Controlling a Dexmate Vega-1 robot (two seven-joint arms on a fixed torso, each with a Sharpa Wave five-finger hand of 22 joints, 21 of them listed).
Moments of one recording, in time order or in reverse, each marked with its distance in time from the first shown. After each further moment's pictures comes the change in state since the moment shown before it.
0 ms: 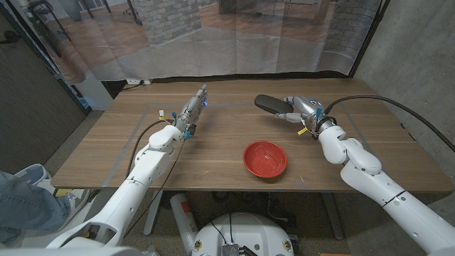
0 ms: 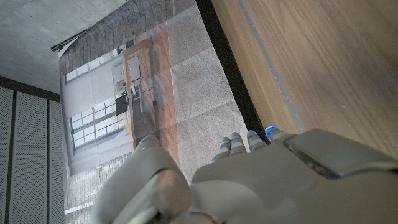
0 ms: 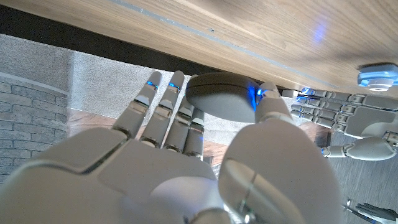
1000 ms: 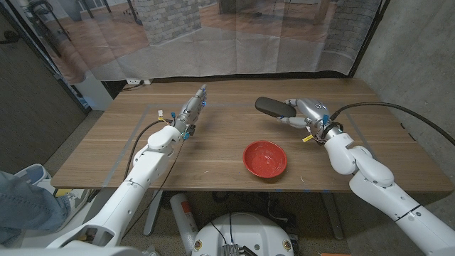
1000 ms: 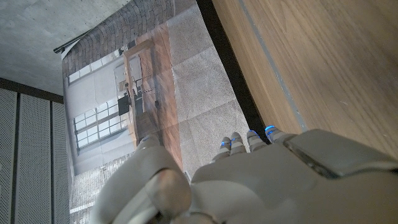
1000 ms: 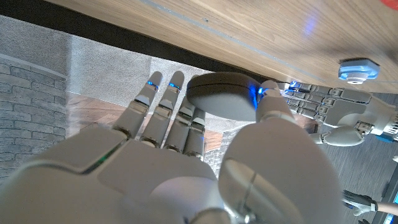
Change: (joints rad) left arm 0.017 0.011 -0.006 -0.027 0.002 0.001 0.006; left_hand 0.009 0.009 -0.002 -0.002 0.000 0.000 0.000 0.000 0.000 0.000 0.000 0.000 0.000 0.000 0.000 0.000 0.000 0.000 0.000 0.000 0.000; right arm -0.127 -0.006 0.085 -0.085 -0.042 0.058 -0.047; right_hand 0.010 -0.007 0.000 0.000 -0.008 0.016 -0.016 -0.009 0.000 0.013 -0.012 -0.012 0.000 0.004 -0.004 0.000 0.000 0.008 -0.008 -0.004 0.000
